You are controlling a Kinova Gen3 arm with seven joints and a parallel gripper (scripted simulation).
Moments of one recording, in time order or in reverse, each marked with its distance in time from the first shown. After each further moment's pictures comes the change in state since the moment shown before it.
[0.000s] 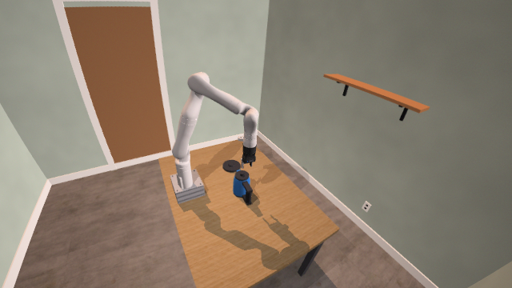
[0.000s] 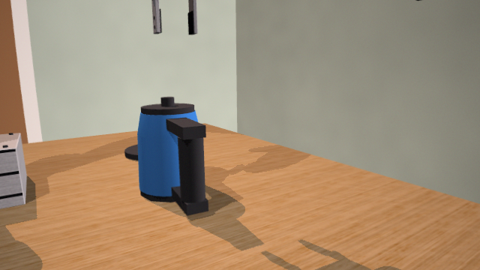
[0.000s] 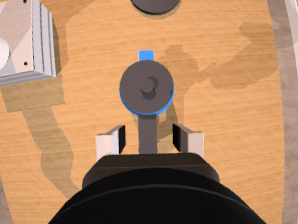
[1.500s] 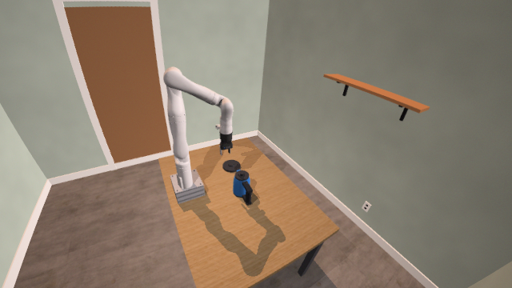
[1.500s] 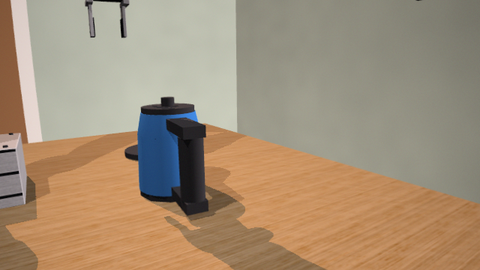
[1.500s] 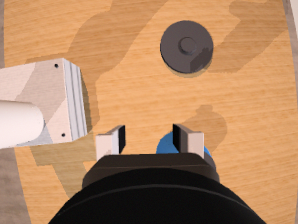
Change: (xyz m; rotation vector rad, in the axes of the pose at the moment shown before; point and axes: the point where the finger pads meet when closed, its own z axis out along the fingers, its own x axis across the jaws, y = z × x) arm -0.084 -0.165 -0.009 0.002 0.001 -0.005
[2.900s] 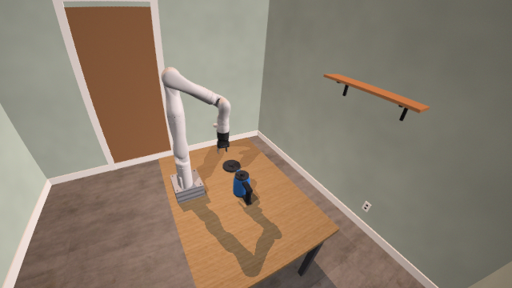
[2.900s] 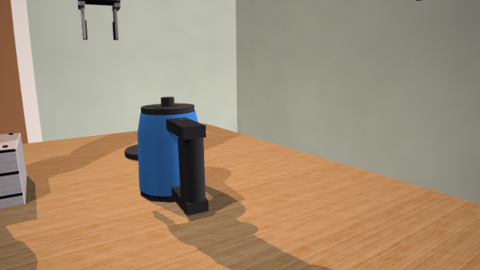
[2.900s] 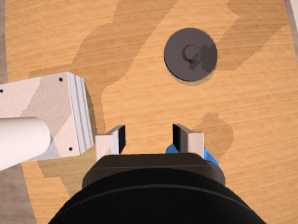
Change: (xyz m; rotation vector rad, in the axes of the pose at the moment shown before) arm -0.012 -0.025 0.002 0.006 -0.009 0.032
